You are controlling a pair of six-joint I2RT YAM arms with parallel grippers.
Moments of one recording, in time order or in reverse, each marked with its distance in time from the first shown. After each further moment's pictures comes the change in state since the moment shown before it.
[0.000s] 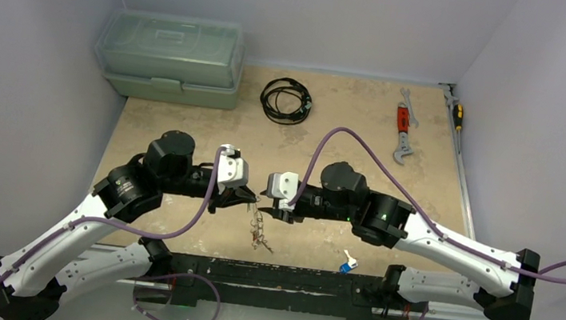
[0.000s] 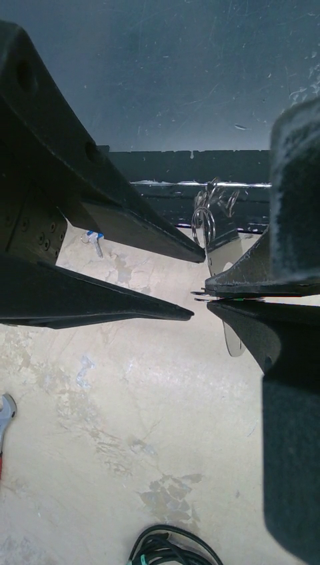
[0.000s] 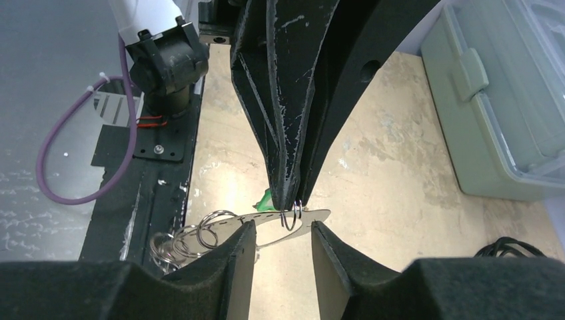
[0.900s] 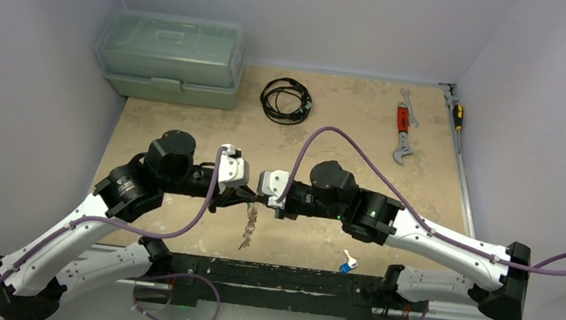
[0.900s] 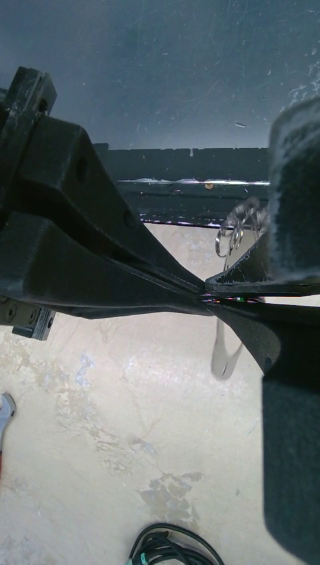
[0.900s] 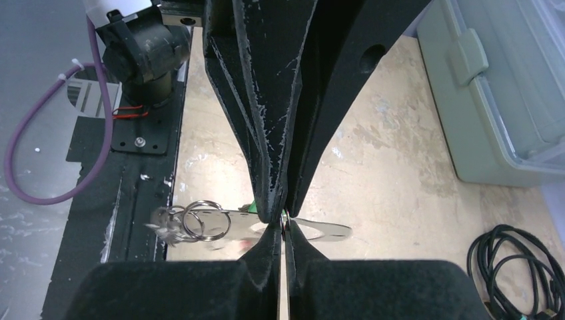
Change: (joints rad) left arm 0.000 0.005 0.000 0.007 0.002 0.000; right arm 0.000 0.061 0.000 0.026 0.042 -0.013
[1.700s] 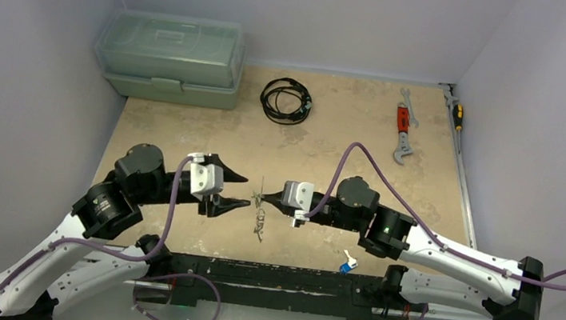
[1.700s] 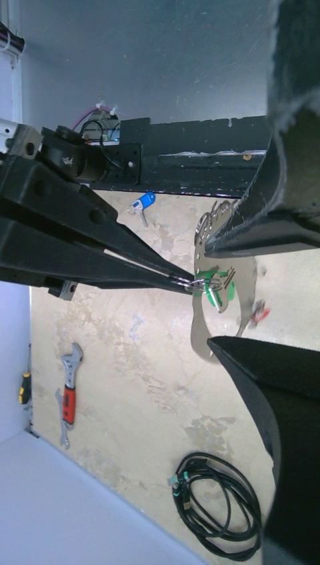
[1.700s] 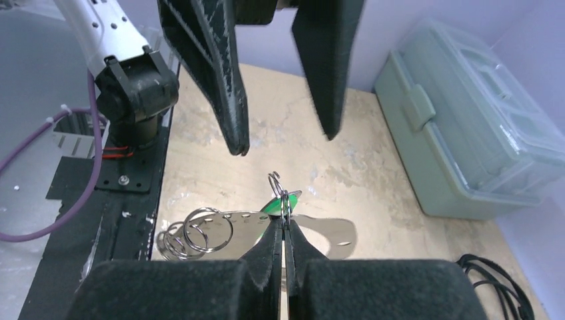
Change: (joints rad) left arm 0.000 -0.144 -0.051 0.123 -0.051 -0.014; right arm 0.000 -0.152 -0.207 0.257 0.003 0.003
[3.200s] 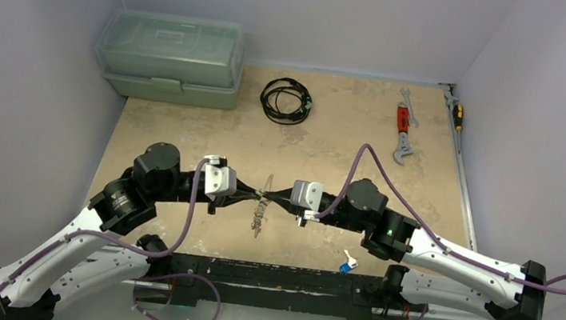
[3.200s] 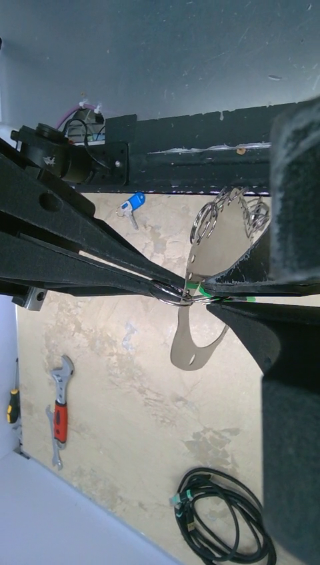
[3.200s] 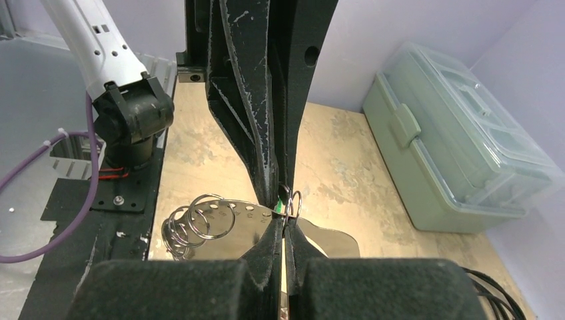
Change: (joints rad) left arm -0.002 0.023 -0.089 0.091 0.026 0.038; right arm -0.006 -0.047 -0.044 0.108 -0.022 0.022
